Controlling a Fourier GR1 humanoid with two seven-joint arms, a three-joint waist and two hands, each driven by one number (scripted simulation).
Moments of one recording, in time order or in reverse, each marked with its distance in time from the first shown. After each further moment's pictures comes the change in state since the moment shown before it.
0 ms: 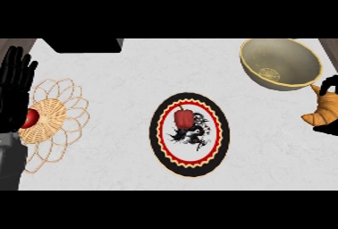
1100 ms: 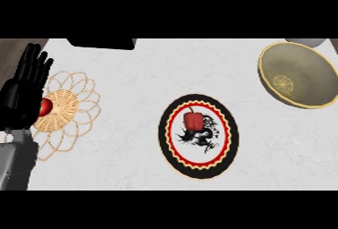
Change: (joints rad) left arm -0.027 -0.024 -0.051 -0.002 -0.007 -0.024 0.006; right arm -0.253 -0.309 -0.291 0.436 -0.389 0.249 -0.649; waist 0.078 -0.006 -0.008
